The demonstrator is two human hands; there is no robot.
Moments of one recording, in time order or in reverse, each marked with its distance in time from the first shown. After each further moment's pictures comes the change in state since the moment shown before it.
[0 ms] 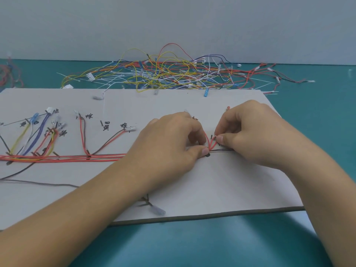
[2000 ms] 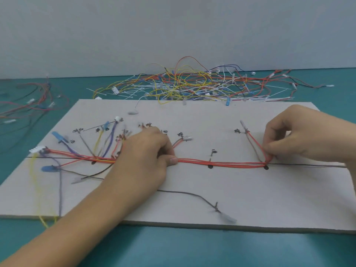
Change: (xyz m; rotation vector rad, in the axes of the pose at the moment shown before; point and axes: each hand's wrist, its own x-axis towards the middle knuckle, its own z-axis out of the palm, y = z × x) left_hand -0.050 -0.047 -0.033 -0.029 0.166 -0.115; right_hand 0.000 0.031 -0.041 -0.090 -0.244 -0.017
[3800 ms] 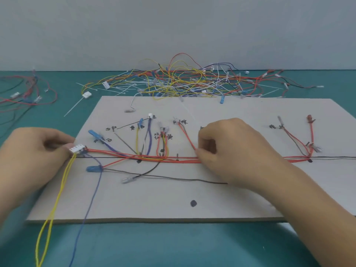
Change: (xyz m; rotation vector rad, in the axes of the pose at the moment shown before) left_hand -0.021 -0.243 -0.070 0.125 0.218 -0.366; right_hand -0.001 -0.091 0.065 -0.146 0.253 -0.151
